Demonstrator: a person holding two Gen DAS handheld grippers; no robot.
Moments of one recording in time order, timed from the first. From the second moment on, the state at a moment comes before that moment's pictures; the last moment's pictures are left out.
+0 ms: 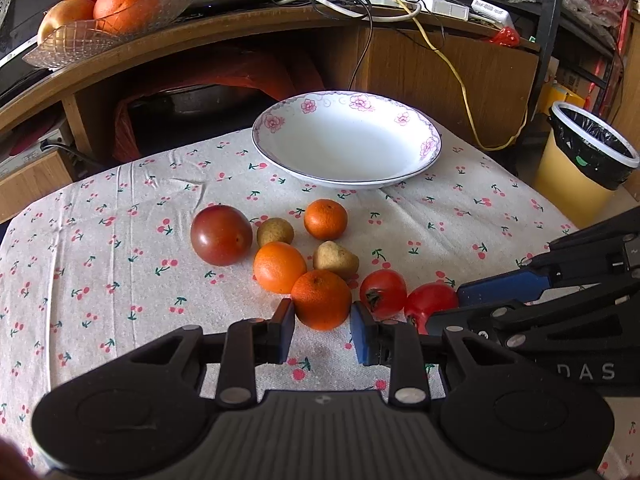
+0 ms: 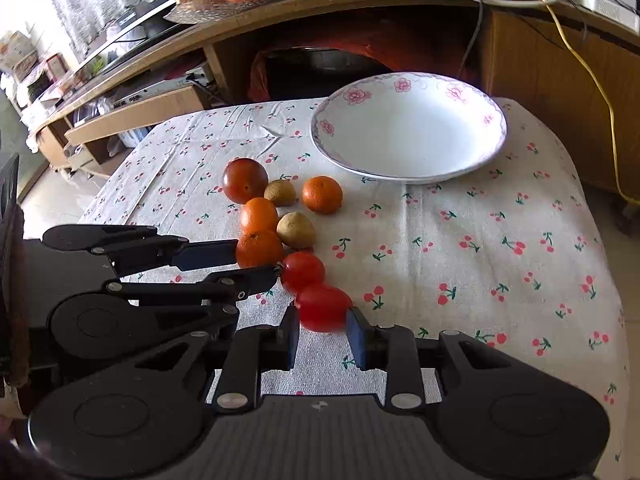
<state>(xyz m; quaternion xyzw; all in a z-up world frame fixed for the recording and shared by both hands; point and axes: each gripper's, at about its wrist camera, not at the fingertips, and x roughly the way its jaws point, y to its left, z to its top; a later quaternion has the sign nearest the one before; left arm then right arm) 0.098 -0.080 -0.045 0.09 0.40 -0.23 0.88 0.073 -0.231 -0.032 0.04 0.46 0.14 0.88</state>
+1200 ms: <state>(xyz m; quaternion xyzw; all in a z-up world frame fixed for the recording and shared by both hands) 0.100 -0.081 -0.036 0.08 0.40 -0.25 0.88 0.079 -0.237 -0.022 0.05 0.44 0.13 0.89</state>
